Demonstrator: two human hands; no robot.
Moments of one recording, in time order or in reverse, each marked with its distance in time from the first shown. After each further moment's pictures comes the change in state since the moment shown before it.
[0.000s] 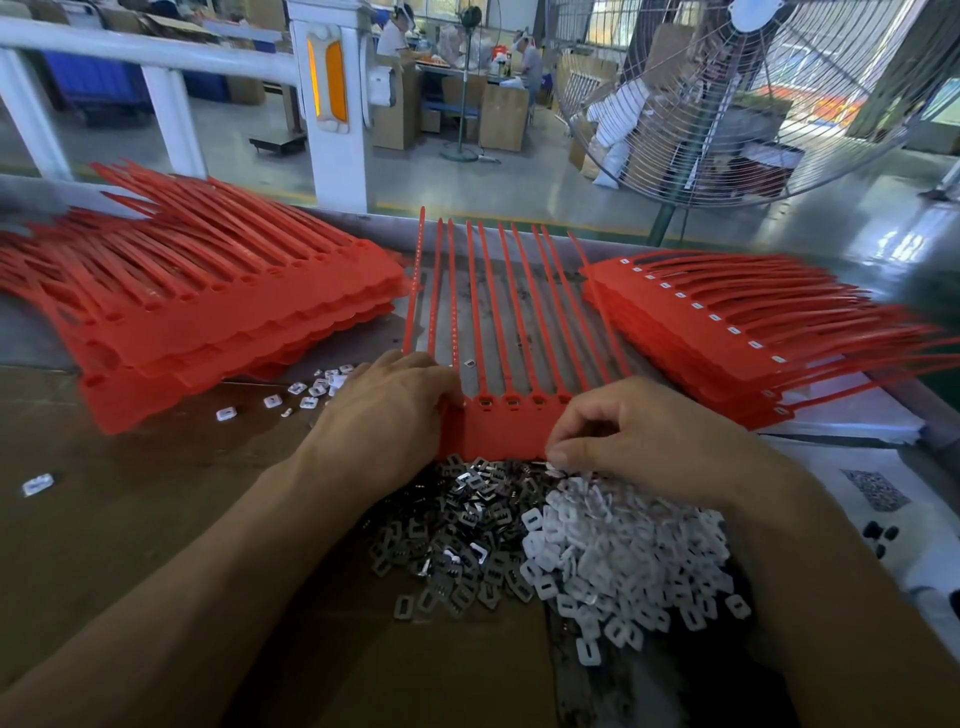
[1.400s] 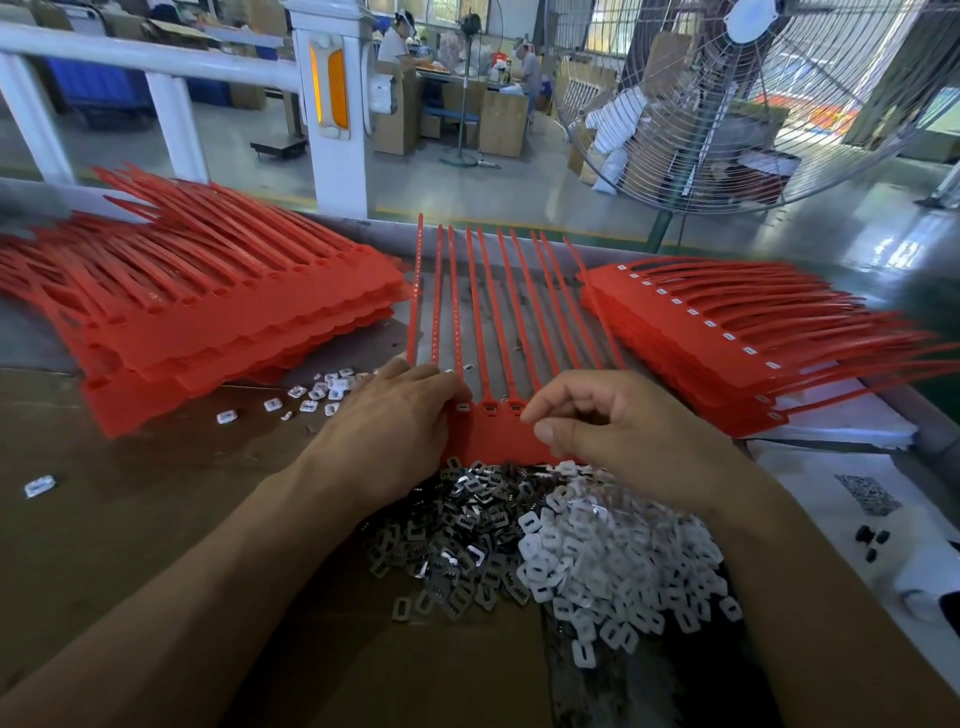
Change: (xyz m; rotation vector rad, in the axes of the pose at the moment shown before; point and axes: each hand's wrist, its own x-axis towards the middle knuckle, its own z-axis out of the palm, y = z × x) left_hand -0.002 -0.004 0.009 0.017 0.009 0.052; right_hand 0.003 0.004 0.009 0.194 0.099 -0.175
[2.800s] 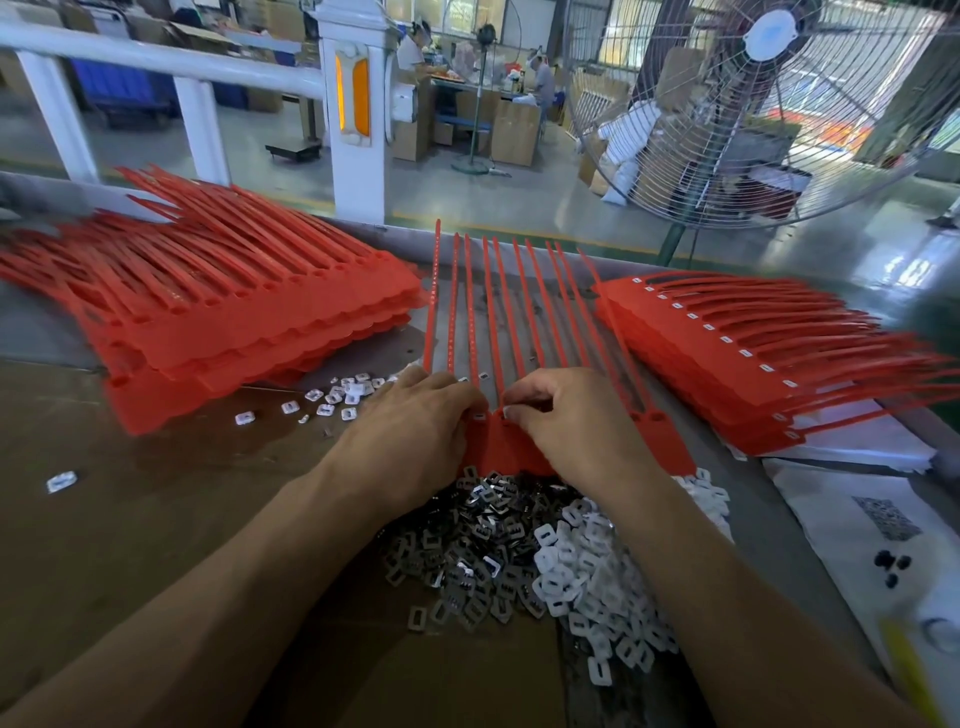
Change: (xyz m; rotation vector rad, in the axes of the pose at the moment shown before) left_hand -0.001 0.002 -0.001 -0.001 -0.010 -0.026; right_hand 0.058 0.004 0.050 -0.254 0.325 0.128
